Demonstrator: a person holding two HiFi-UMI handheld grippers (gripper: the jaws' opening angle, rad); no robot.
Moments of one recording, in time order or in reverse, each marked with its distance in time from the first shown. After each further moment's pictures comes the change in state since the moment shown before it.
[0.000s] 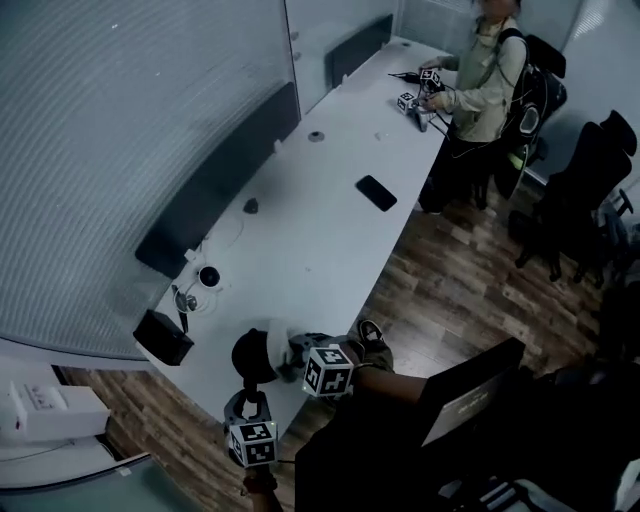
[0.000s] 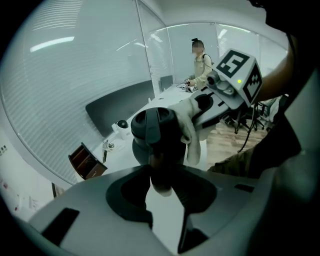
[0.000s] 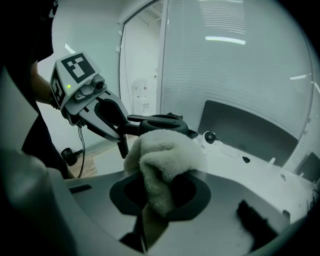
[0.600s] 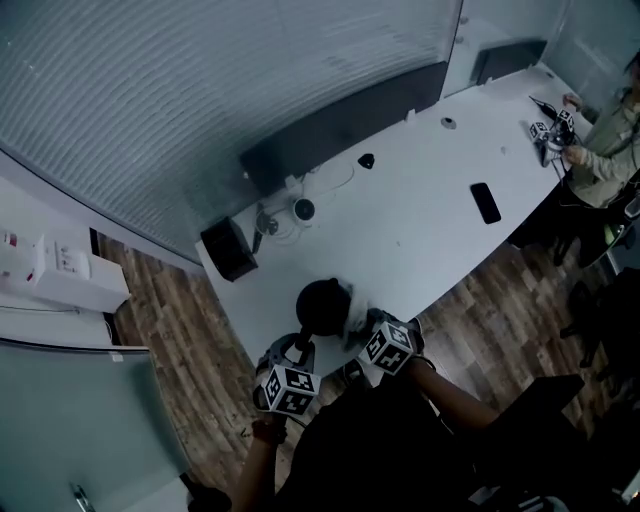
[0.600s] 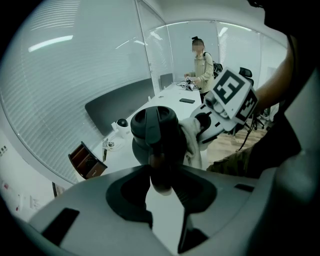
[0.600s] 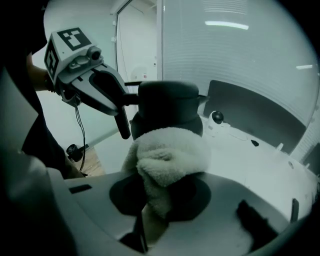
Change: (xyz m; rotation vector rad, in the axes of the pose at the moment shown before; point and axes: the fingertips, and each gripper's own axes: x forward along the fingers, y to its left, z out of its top) left arm 0.010 -0.009 -0.001 0.016 0.022 -0.045; right arm 0.030 0.007 -0.062 0.052 0.144 0.036
